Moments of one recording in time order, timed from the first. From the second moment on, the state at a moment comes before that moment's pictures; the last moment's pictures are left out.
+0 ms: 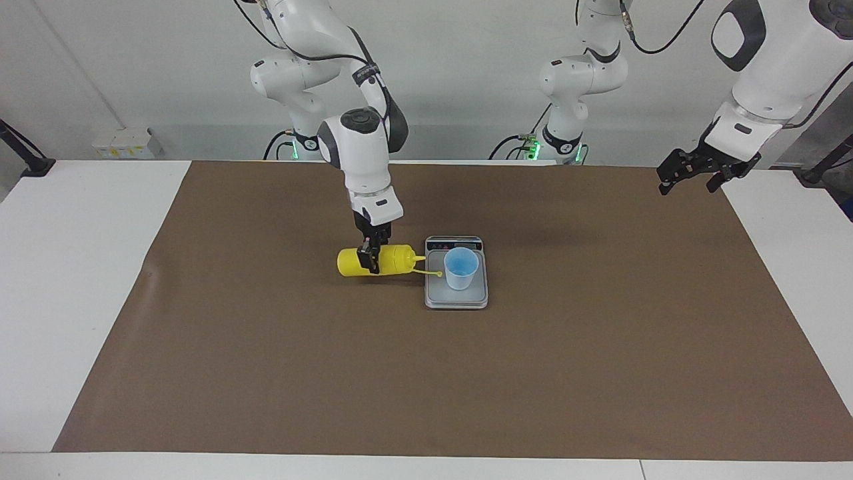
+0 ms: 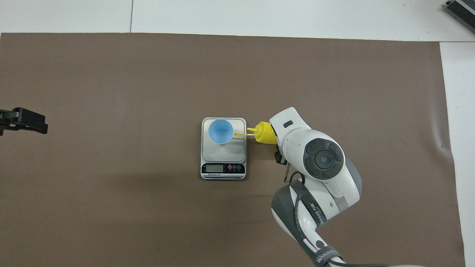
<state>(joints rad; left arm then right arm) 0.13 -0.02 -0.13 -1.63 0.02 1.55 0.00 0.54 0.12 -0.10 -2.14 -0.15 2.50 -0.75</state>
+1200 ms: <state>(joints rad) 0.13 -0.02 -0.13 -1.63 0.02 1.55 0.00 0.64 0.12 -0.09 -2.02 -0.41 2.25 -0.54</state>
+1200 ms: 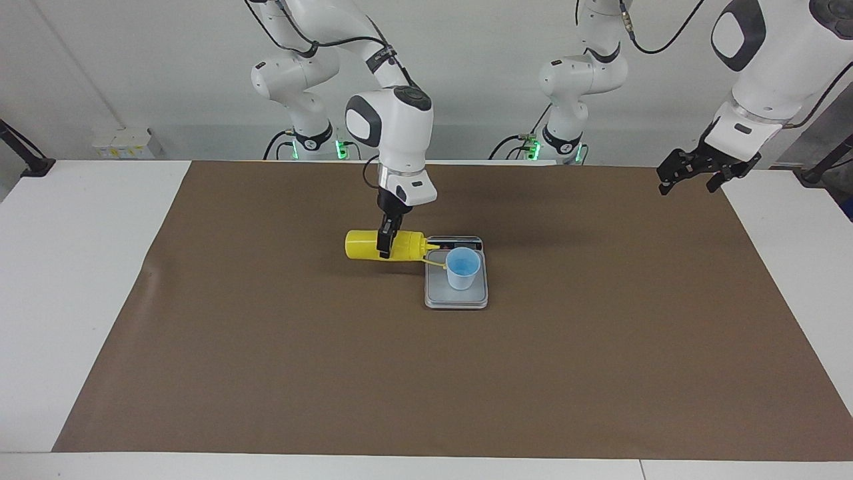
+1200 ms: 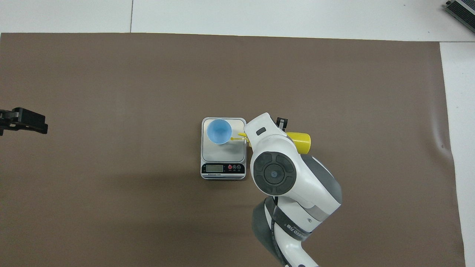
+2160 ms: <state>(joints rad) 0.13 -0.02 -0.13 -1.63 0.02 1.55 0.00 0.75 0.15 -0.07 -1.97 -0.64 2.09 -0.31</state>
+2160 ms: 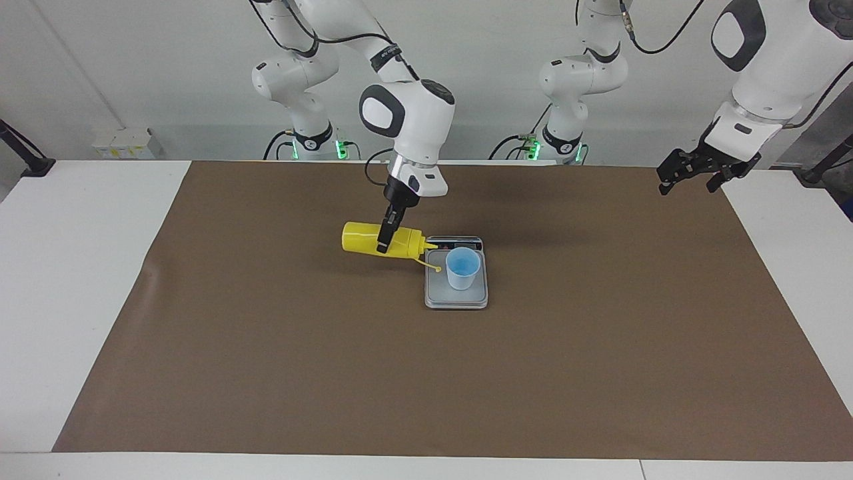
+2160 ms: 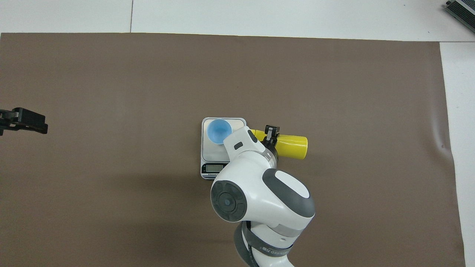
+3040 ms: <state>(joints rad) 0.13 -0.02 -0.13 -1.63 0.02 1.55 0.00 0.85 0.23 -0.07 -1.92 -0.85 2.00 -0.19</state>
